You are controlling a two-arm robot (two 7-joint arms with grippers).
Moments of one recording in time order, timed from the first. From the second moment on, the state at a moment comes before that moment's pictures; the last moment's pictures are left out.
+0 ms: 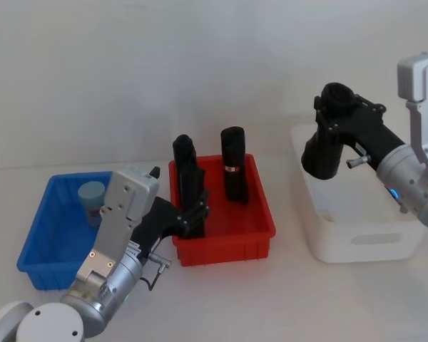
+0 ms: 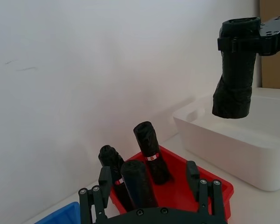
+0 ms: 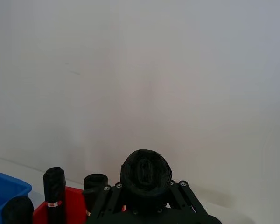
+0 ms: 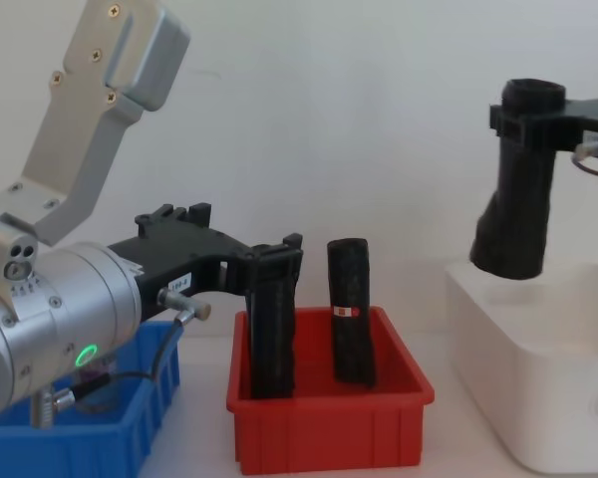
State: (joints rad) left arm -0.24 0.38 0.45 -1.63 -0.20 0.01 -0.01; right arm 0.43 0.21 -0.20 -1.45 0.16 0.08 0.22
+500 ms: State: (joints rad) left arm -0.24 0.38 0.45 -1.63 -0.20 0.01 -0.01; right arm 0.40 0.24 -0.17 -1.48 0.16 0.14 0.16
